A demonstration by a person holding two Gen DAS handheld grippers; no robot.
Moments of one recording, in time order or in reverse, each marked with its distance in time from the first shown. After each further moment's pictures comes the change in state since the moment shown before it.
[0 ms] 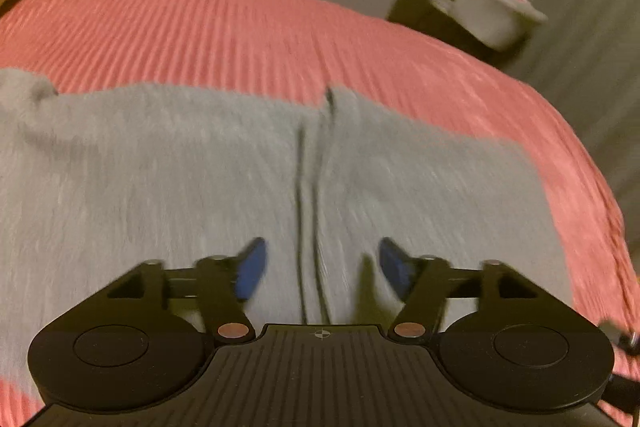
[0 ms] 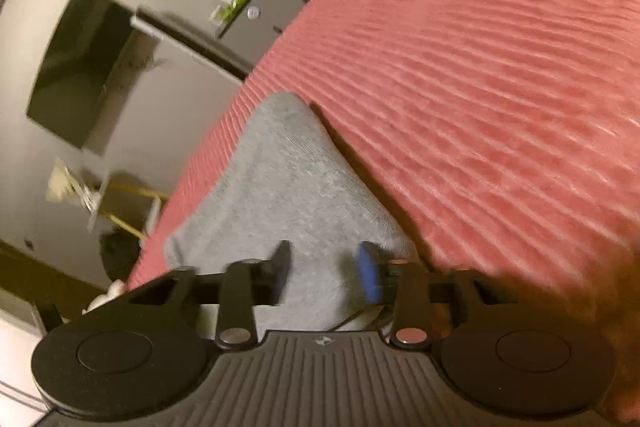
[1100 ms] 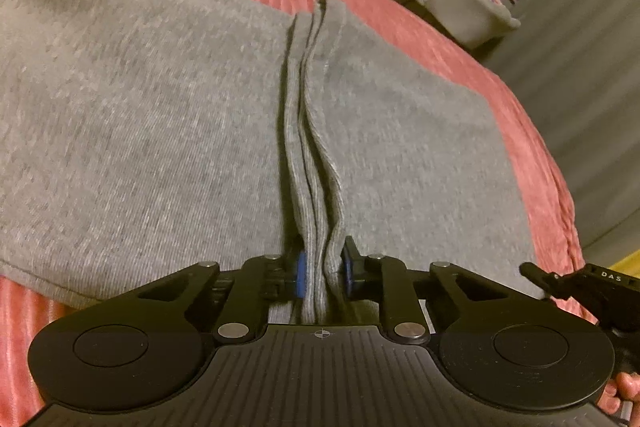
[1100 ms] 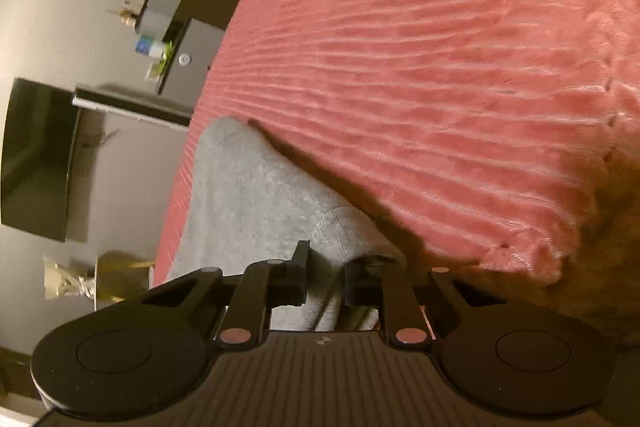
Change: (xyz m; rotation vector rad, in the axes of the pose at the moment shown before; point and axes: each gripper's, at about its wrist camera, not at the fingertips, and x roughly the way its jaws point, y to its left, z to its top) left arm -0.009 0.026 -0.069 -0.112 0.039 -0.145; right arm 0.024 -0.014 -0.015 0.219 -0.076 -0.113
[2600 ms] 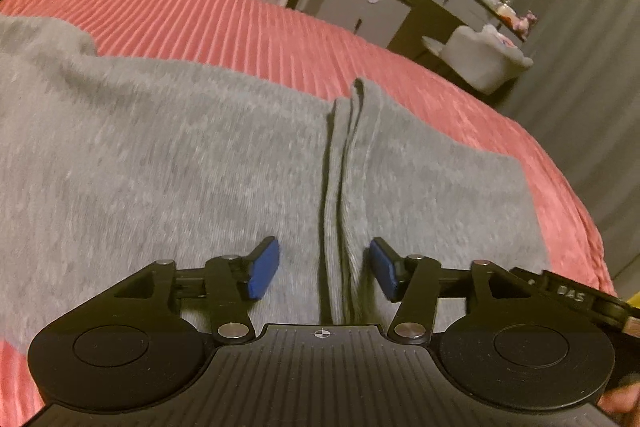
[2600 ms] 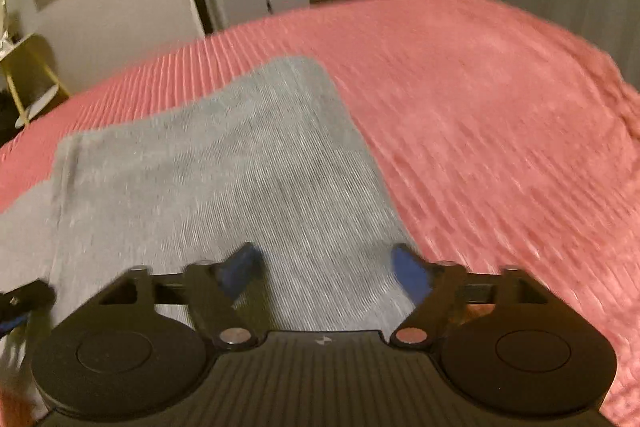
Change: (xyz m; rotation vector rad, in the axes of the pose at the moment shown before) left arm -0.018 0.015 0.024 0.057 -0.183 0.089; right arm 0.074 0.102 -0.039 -0.842 -0.102 -0.332
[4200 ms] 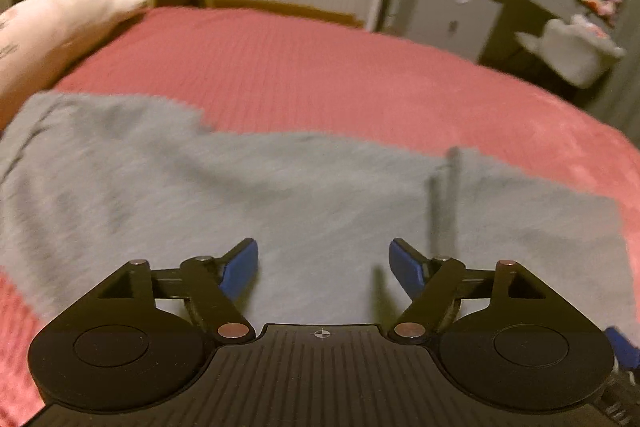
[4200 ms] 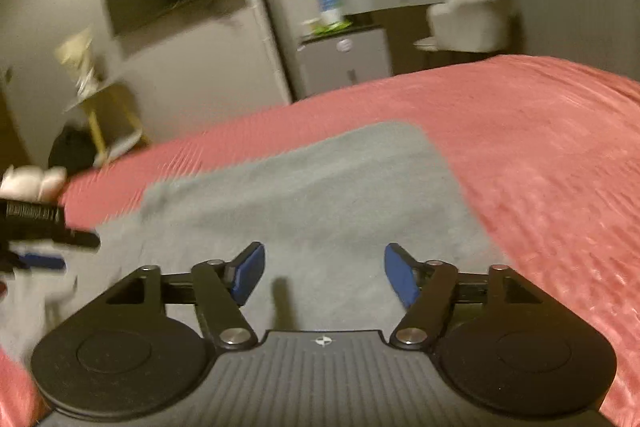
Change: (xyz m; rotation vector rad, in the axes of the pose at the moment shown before) left arm -0.019 0.027 0.051 0.027 0.011 0.367; right arm -0.013 0.036 -0.026 -0.155 -0.150 0.280
